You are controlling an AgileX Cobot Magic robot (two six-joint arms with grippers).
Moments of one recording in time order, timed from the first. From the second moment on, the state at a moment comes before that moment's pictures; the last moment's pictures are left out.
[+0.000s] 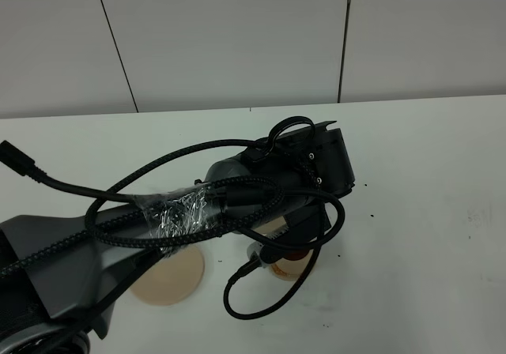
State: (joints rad) left arm -0.88 2.18 -1.76 0.92 1.05 1.41; right arm 0.05 -0.01 -0.49 0.18 1.06 0.05
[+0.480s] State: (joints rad) left arm -0.88 2.18 -1.76 0.92 1.05 1.41; right arm 0.05 -0.01 -0.49 0.18 1.06 0.05
